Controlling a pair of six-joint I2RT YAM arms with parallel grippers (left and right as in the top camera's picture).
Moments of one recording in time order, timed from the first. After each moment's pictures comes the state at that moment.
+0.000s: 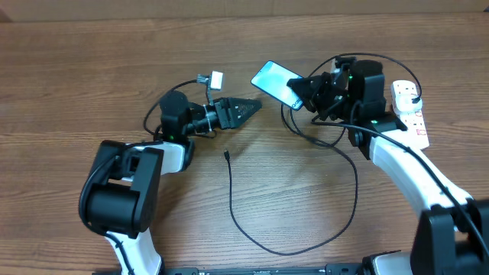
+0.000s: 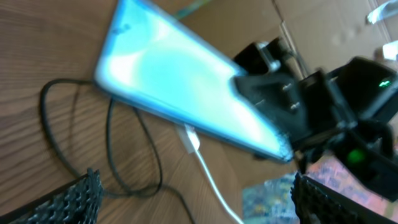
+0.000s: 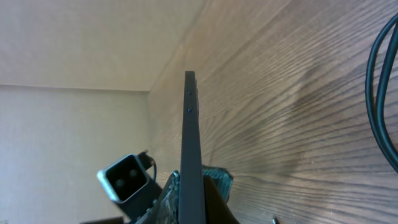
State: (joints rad) left arm -0.23 1.97 0.80 1.12 1.02 -1.02; right arm 0.18 1.59 0.98 0.07 -0.60 1.07
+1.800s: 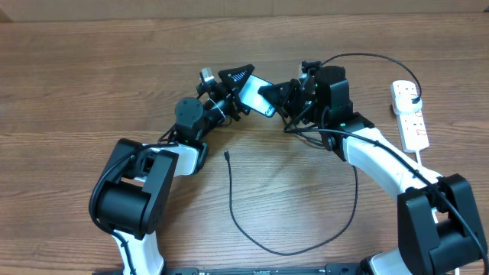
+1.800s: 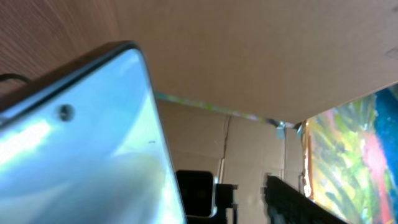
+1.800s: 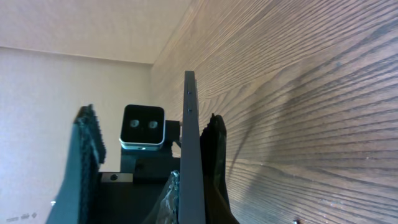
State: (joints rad) left arm -0.33 1.98 0.81 1.25 0.51 -1.86; right arm 0.33 1.68 0.98 0.21 -0.57 1.10
